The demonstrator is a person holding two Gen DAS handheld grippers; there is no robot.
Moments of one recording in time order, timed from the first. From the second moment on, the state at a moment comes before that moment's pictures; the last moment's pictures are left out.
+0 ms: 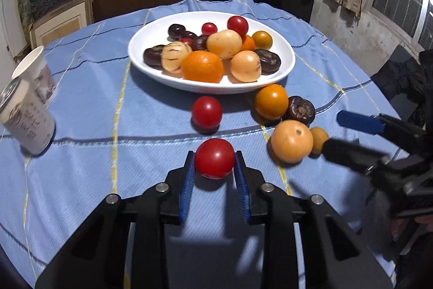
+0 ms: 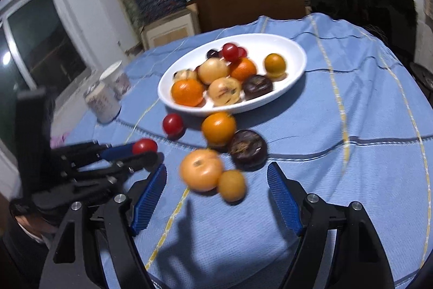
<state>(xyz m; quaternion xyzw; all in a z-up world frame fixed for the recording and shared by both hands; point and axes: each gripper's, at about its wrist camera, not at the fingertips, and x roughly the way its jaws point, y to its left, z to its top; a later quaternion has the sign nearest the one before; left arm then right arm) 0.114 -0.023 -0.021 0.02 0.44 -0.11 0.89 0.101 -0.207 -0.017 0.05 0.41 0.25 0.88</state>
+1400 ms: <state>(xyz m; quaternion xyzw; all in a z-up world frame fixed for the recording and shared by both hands) 0.118 -0.020 0.040 0.02 0.38 -0.13 0.91 0.109 -0.201 0.034 0.00 0.37 0.22 0.90</state>
